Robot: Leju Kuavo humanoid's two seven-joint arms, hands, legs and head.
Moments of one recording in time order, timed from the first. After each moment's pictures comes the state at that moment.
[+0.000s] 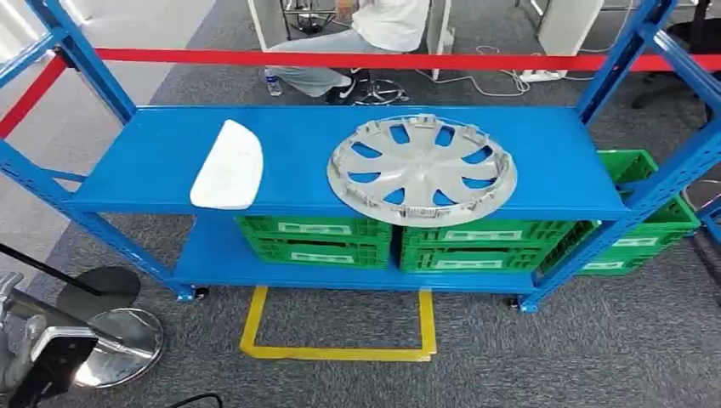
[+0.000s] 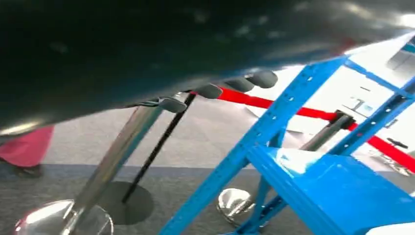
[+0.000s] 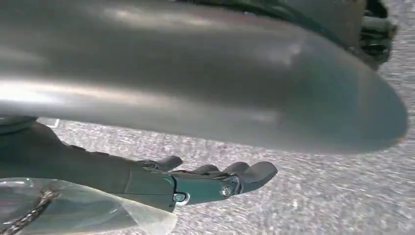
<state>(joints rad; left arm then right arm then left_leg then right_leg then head) 0.34 -0.35 0.49 -2.07 -0.77 -0.22 -0.24 0.35 0.34 -0.49 -1.07 0.78 0.22 0.21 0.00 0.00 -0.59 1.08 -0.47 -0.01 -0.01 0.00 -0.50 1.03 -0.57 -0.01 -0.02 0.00</state>
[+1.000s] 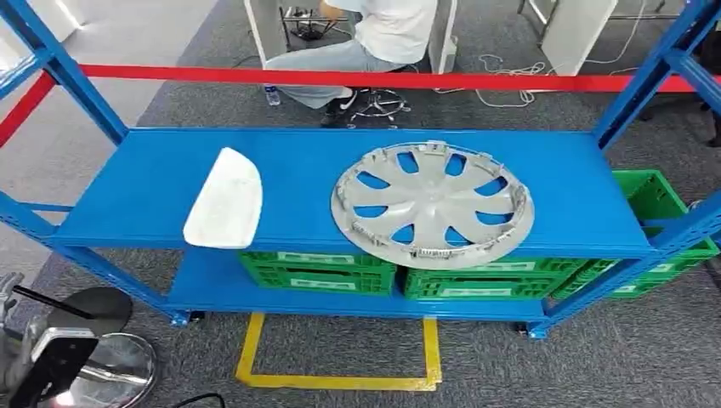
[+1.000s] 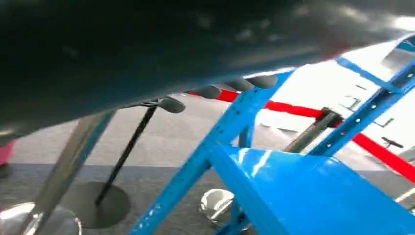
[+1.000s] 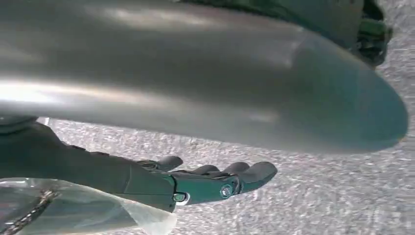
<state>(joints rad) 0.35 -0.35 0.50 -2.07 -0.76 -0.22 -0.24 0.35 0.34 -0.49 -1.08 0.78 0.22 0.21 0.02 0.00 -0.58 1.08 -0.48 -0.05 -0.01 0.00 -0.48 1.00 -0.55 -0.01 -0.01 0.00</state>
